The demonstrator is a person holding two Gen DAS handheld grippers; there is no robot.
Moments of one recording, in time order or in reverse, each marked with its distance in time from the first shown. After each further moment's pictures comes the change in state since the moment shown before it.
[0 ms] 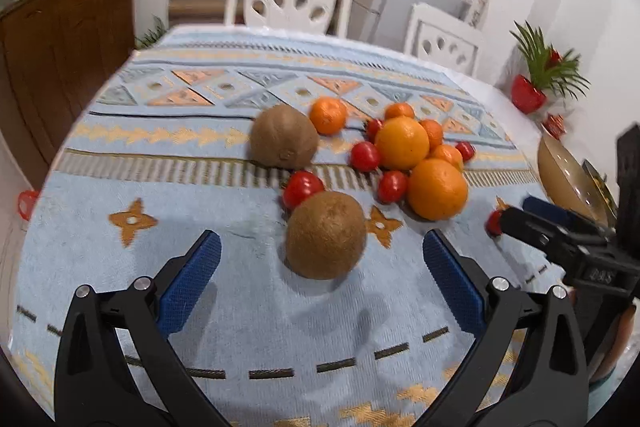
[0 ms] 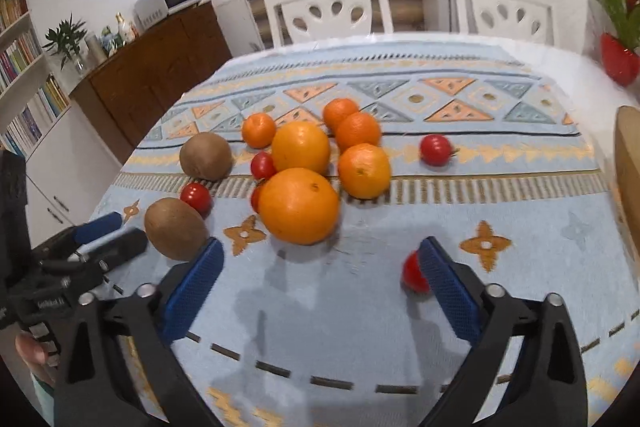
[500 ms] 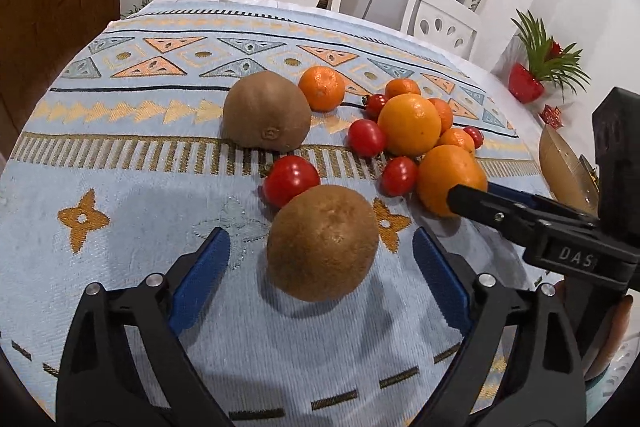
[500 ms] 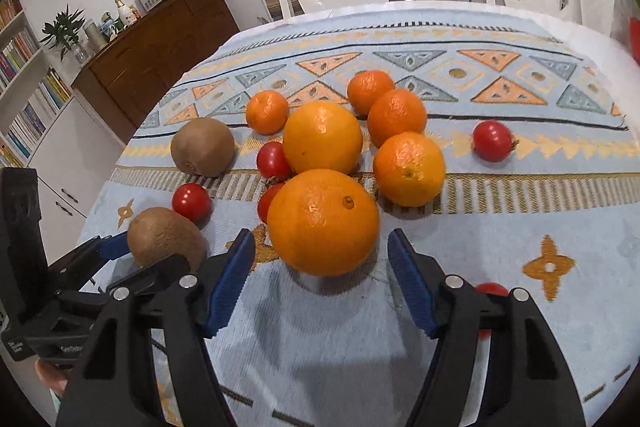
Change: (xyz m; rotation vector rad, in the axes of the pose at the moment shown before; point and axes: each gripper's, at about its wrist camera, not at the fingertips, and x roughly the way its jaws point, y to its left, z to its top) left arm 0.041 0.005 -0.001 -0.017 0.049 -0.035; right arm 0.055 0.007 0.012 0.011 0.083 0.048
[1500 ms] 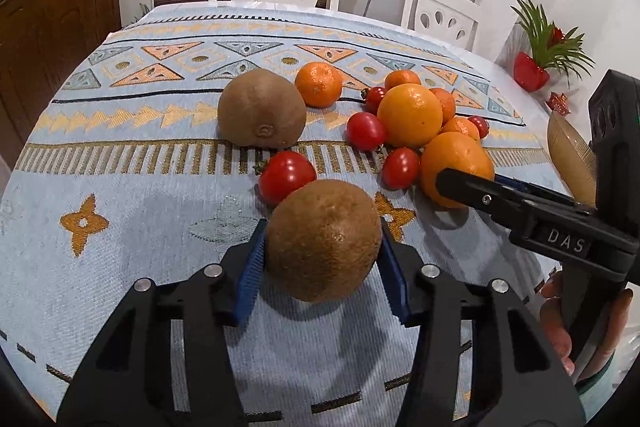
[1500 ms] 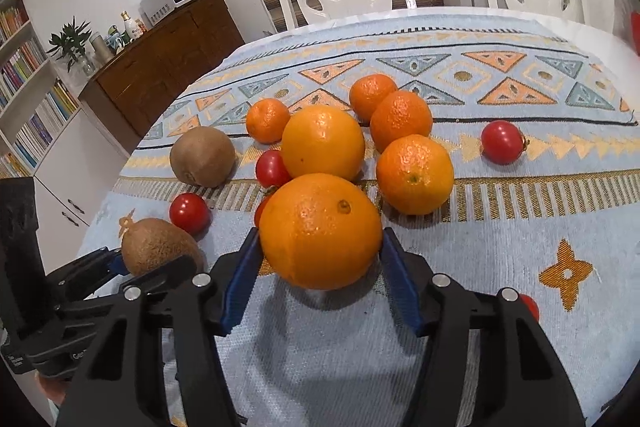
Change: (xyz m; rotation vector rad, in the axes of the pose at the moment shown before) left arm 0.004 -0.008 -0.004 0.052 -0.006 0.042; right arm 0.005 -0.004 -0.003 0.007 -0.062 0.030
